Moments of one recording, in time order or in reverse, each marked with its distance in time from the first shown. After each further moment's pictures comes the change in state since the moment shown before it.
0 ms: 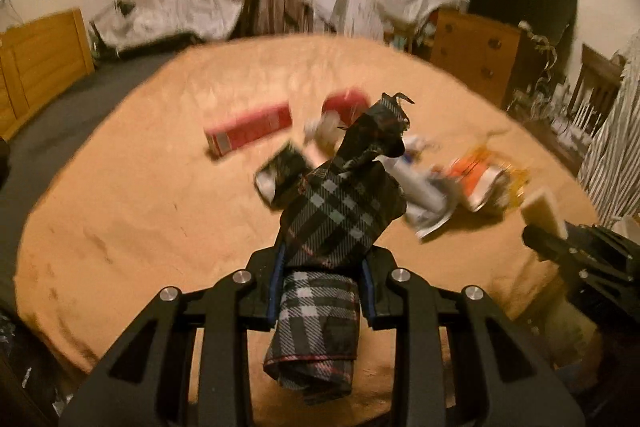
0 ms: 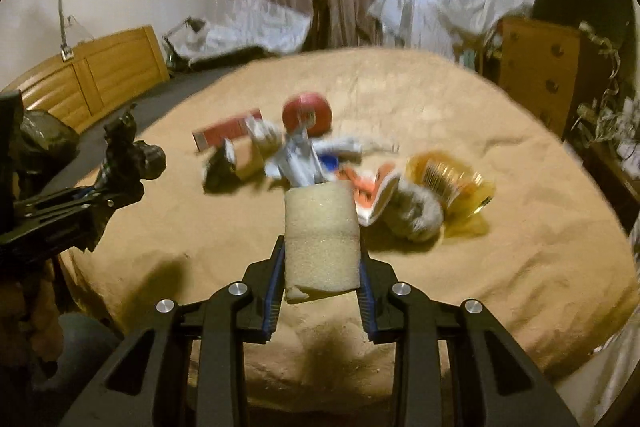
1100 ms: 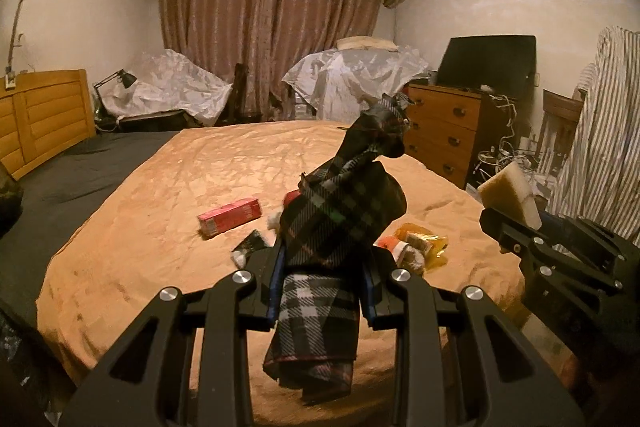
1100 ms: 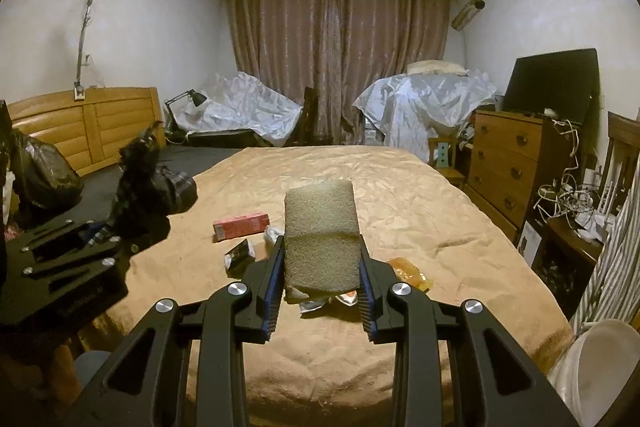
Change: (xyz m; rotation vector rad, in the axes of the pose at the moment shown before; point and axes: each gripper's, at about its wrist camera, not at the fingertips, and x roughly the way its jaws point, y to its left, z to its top) left arm -0.111 -0.057 0.011 0.032 -0.275 -0.053; right arm -0.173 0.039 0.027 -0.059 -0.300 -0.095
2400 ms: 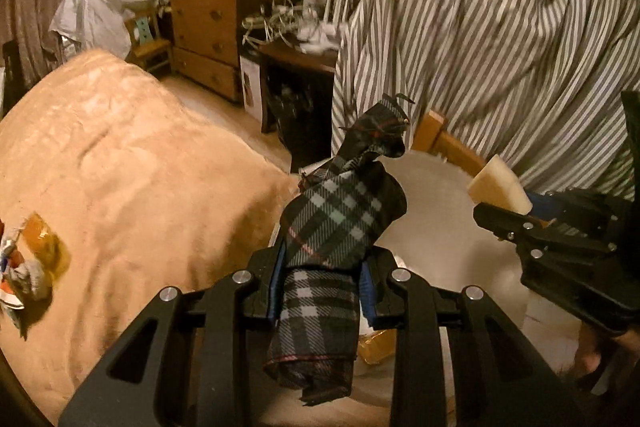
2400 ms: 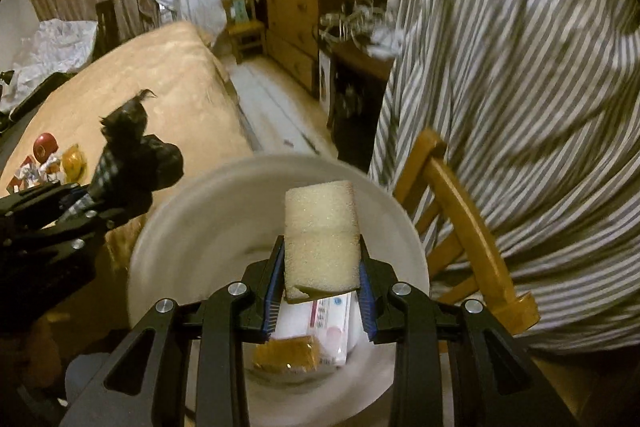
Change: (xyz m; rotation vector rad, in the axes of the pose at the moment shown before) left arm 0.130 -0.398 -0.063 0.364 0.489 -0.622; right arm -0.110 -0.430 -0.134 0.362 0.557 -0.527
